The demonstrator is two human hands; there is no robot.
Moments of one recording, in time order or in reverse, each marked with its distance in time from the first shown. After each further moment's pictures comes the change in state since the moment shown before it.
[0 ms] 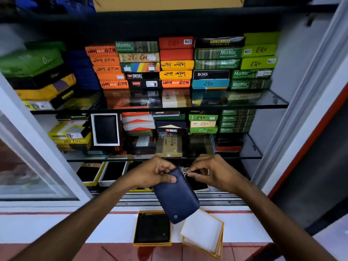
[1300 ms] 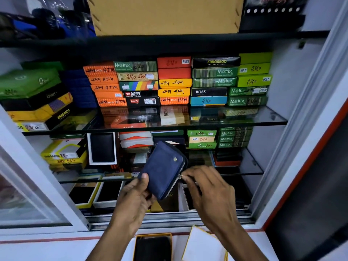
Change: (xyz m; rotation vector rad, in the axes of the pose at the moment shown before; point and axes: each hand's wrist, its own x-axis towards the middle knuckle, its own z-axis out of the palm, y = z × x) left_hand -0.030 0.005 0.013 -1.126 0.628 -0.016; right_hand 0.006 -0.073 0.017 -0.376 0.596 0.218
